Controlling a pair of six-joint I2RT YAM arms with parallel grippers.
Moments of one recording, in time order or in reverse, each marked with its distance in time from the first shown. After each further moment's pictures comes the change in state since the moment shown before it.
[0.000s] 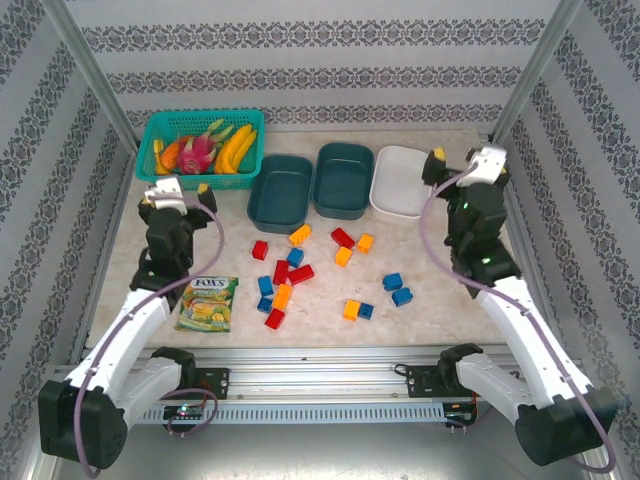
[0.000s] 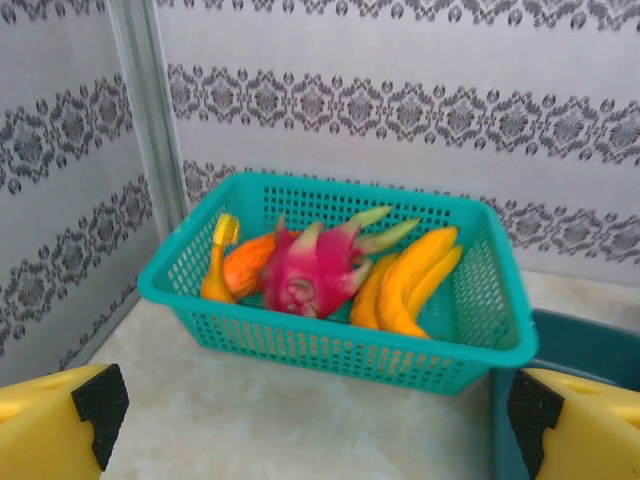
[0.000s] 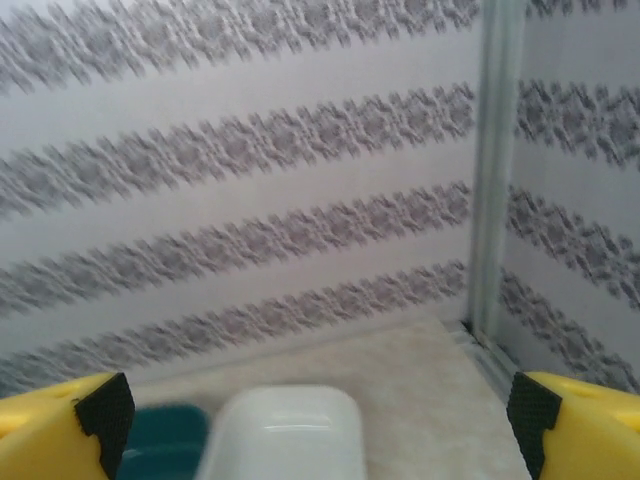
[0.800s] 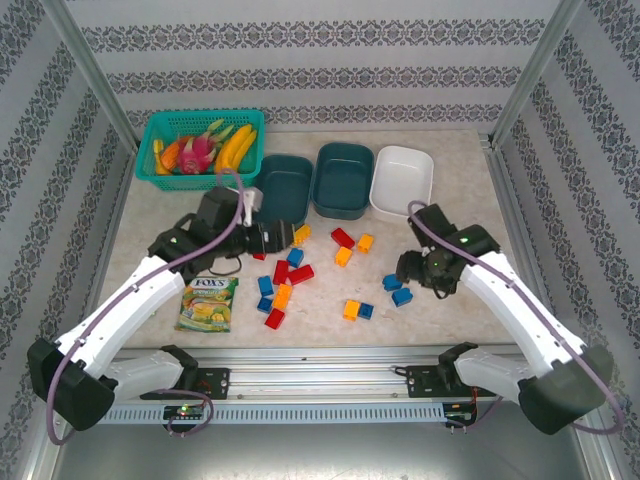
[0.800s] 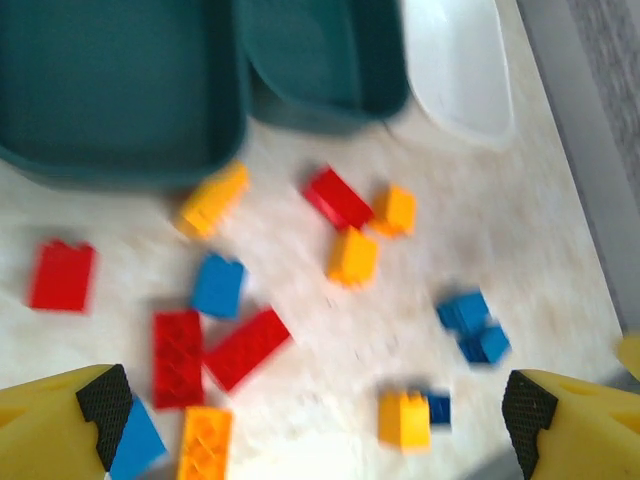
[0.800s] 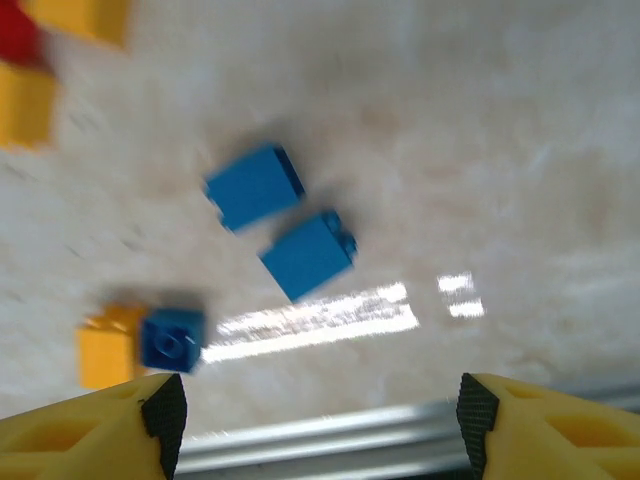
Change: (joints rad) left arm -0.373 0.188 0.319 -0.695 0.631 -0.392; right arm 0.181 0.181 0.012 -1.206 -0.381 0.461
